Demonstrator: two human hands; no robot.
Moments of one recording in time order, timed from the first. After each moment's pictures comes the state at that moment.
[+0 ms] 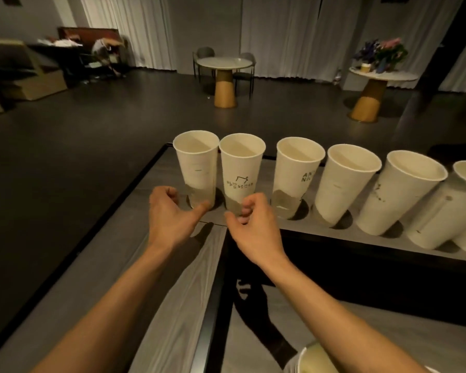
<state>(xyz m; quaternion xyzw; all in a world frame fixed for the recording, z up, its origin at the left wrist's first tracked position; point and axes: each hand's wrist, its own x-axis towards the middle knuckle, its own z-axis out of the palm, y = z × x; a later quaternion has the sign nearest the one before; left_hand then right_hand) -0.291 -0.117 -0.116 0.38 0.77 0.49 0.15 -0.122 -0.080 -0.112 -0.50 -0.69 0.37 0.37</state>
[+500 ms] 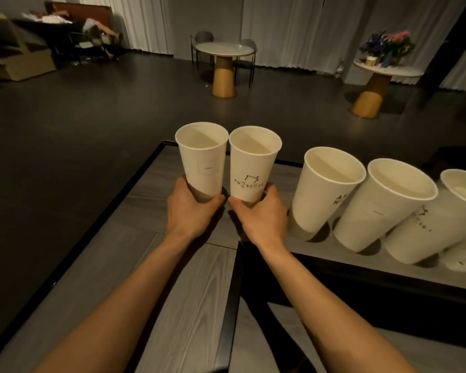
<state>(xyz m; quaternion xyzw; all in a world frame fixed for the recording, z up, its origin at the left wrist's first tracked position) -0.318 -0.026 -0.140 0.41 0.72 0.53 0.18 -0.173 0.008 -0.132 -0.59 -0.62 0.35 0.39</state>
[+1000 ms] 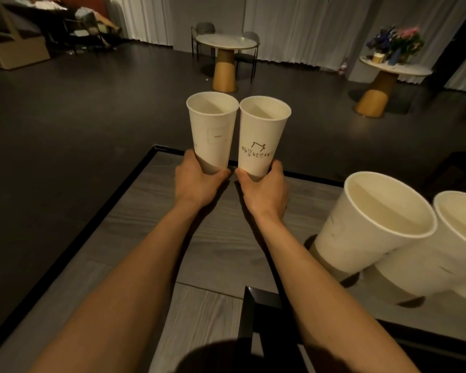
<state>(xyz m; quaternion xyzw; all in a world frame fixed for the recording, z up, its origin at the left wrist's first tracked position) -0.357 0.103 -0.140 0.42 0.73 0.51 0.17 -0.228 0.127 -0.136 -0.62 -0.60 0.27 0.43</state>
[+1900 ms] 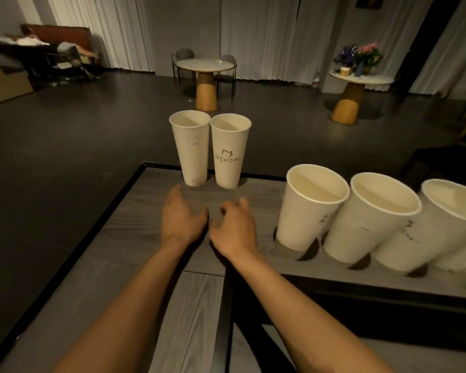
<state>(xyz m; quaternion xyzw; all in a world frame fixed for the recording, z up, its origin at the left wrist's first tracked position) -0.327 0.034 -0.153 0.45 0.76 0.43 0.17 -0.205 0.047 -0.155 -0.56 -0.75 0.22 0.26</state>
